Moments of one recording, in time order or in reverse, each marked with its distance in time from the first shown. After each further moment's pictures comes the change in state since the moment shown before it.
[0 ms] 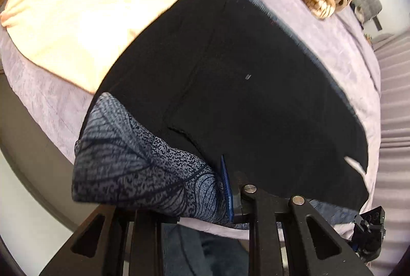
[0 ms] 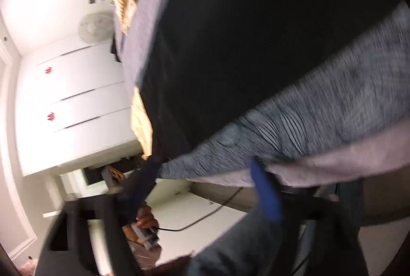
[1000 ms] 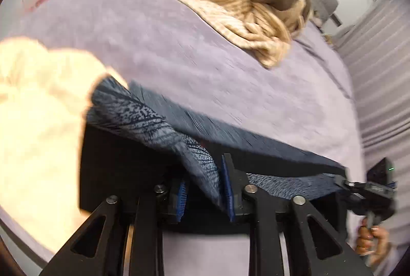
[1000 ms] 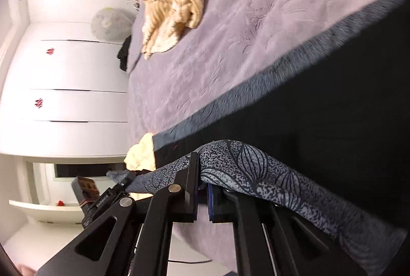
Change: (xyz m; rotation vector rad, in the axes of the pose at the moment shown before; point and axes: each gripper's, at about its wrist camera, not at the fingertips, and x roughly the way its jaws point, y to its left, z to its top) left arm -0.021 -0.069 0.177 0.245 -0.235 -0.076; right arm 0.053 0.190 0.205 -0.266 -0.131 -0.126
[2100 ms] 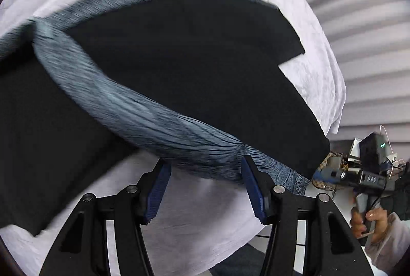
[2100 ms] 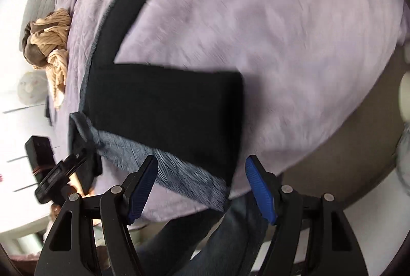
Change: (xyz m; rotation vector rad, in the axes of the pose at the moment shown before) left arm 0.125 -0.365 -0.200 0.501 0.598 -0.311; right arm -0.275 -0.292 -0.187 0.430 -0.081 -0.215
